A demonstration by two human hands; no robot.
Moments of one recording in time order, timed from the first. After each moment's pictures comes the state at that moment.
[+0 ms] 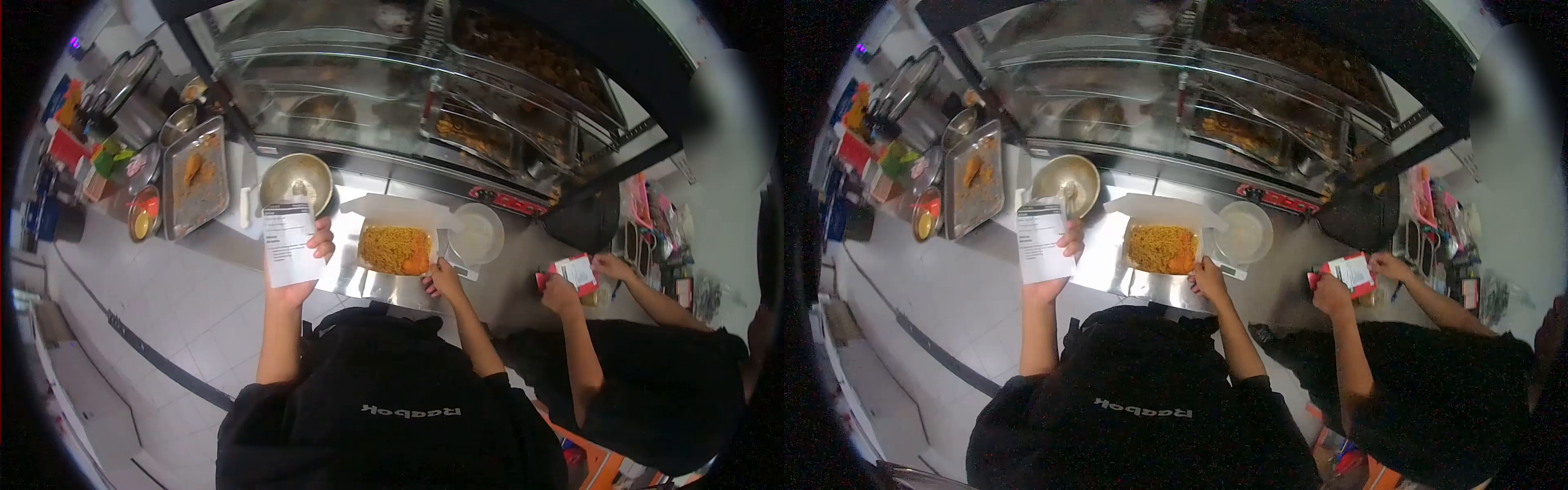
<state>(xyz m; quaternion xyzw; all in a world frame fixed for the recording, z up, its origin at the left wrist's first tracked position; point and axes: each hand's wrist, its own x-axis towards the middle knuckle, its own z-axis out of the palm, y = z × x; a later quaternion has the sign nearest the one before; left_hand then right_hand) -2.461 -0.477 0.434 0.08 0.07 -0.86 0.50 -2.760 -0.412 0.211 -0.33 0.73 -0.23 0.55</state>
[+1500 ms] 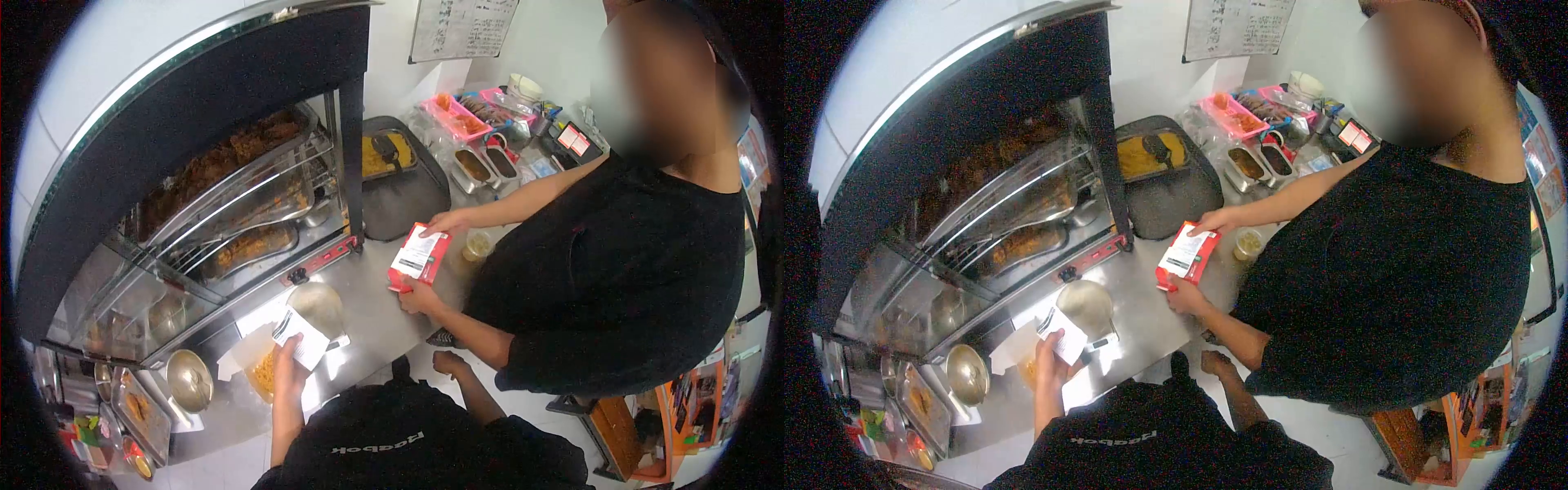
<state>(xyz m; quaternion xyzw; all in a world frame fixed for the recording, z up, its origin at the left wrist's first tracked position) -2.715 -0.445 0.377 0.41 -0.30 -0.82 0.26 -2.940 -0.137 0.152 -0.30 0.83 0.01 0.46</state>
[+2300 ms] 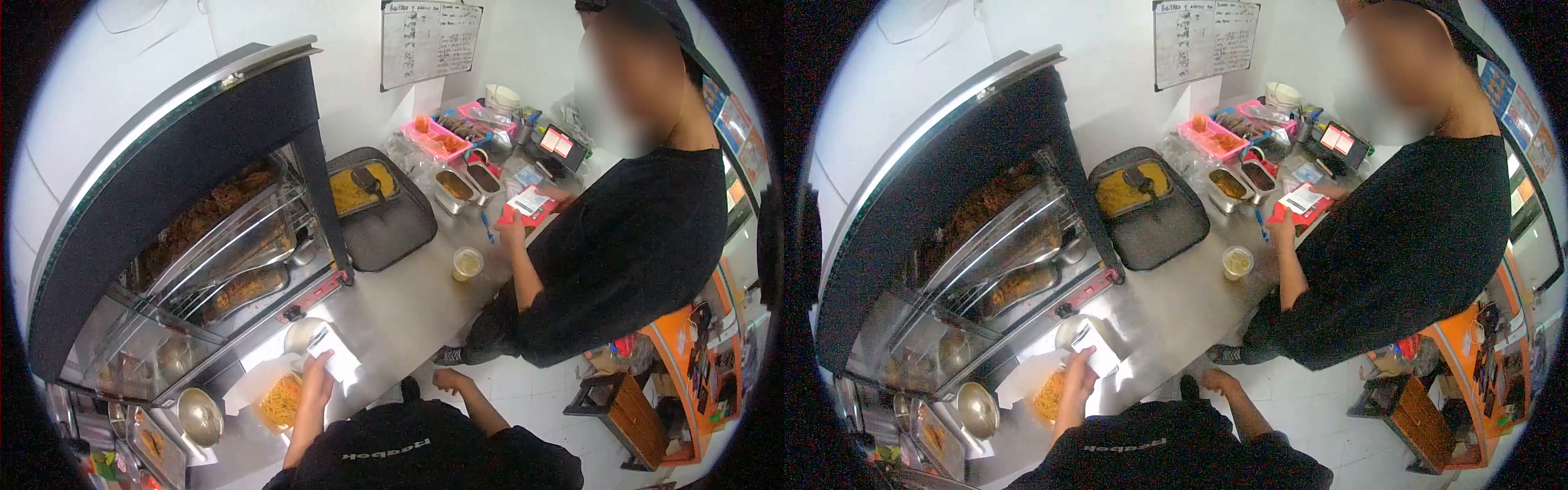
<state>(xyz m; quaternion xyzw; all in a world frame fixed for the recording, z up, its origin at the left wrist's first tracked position) -2.778 -0.432 0.346 0.37 -0.33 -0.85 0.17 -2.962 -0.147 0.165 -0.21 0.78 -0.08 0.58</state>
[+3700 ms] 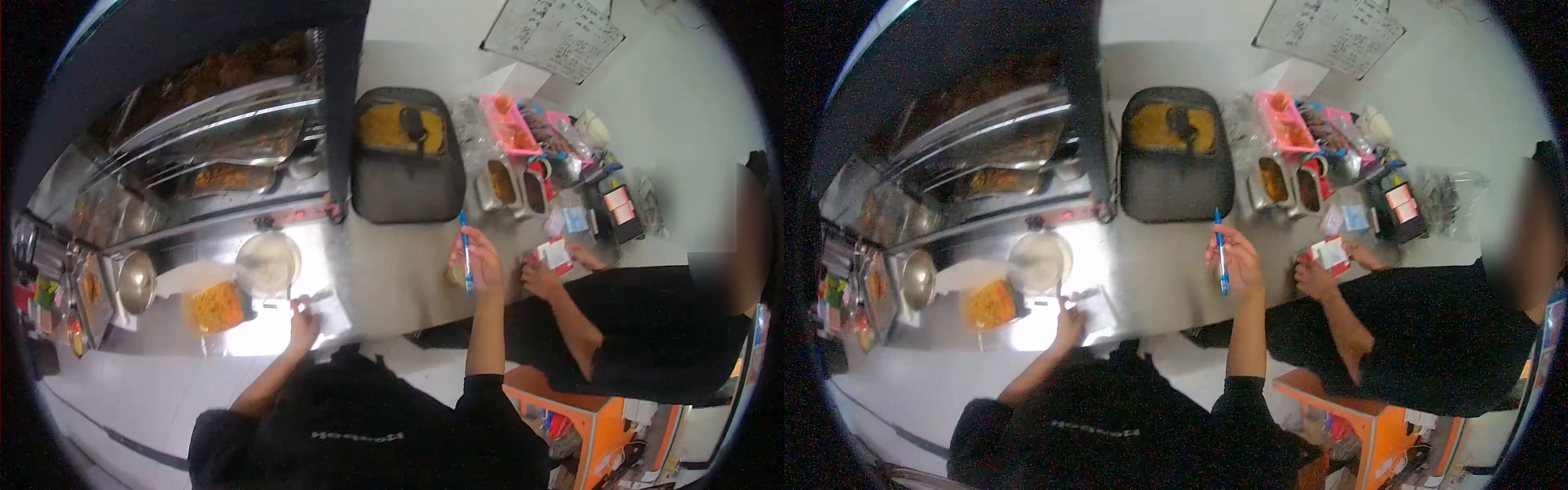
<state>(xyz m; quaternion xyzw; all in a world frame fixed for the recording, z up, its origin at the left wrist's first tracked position) -2.822 -0.337 0.173 0.48 -0.64 -0.55 0.25 -3.210 -0.234 0.365 -0.29 0.33 -0.72 0.54</state>
